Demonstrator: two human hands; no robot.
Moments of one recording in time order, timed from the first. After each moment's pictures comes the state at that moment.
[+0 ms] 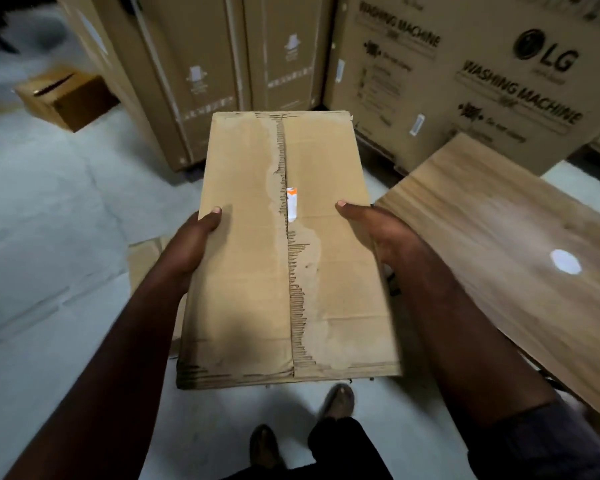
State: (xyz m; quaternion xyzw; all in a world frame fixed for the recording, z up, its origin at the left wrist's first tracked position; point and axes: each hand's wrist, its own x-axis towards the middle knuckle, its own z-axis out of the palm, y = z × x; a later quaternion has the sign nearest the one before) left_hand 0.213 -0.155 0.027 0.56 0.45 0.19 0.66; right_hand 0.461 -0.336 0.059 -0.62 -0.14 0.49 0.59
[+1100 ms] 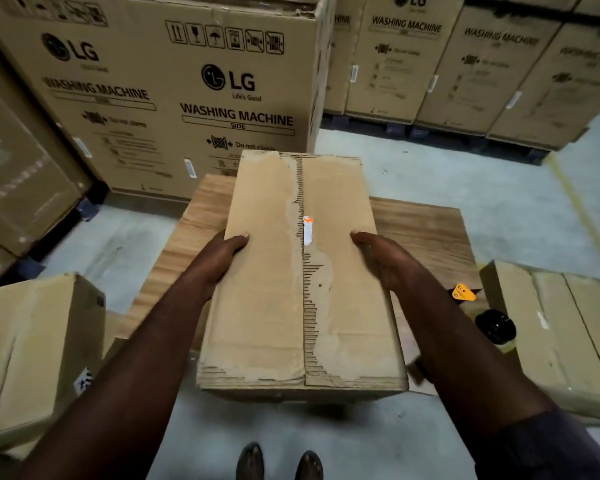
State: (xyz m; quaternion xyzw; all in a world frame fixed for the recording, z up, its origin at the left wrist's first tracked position) left_hand 0.734 -0.437 0.060 0.67 0.23 -0.07 0.70; right_hand 0.814 -0.725 0.058 -0.65 0.17 0.25 0.70
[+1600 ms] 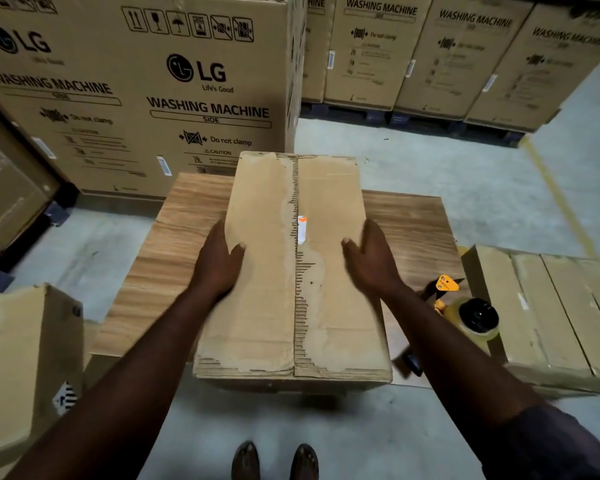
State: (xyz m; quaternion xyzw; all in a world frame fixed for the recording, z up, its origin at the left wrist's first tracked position) left_hand 0.764 -0.460 0.018 0.89 0.16 0.01 0.42; right_hand 0.808 -0.750 0.021 -0.92 -0.02 -0.01 0.39
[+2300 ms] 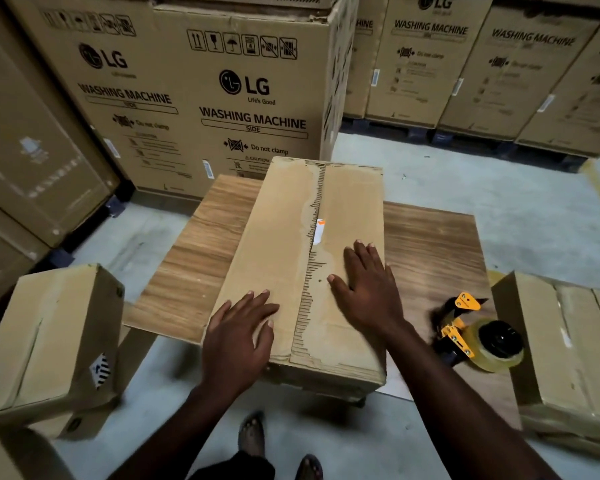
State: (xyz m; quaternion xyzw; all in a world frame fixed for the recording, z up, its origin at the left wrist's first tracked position) left_hand 0.607 -0.521 0.002 0.95 0.06 0.15 0.27; right_hand 0.753 -0.740 0.018 -0.96 -0.15 0.03 0.21
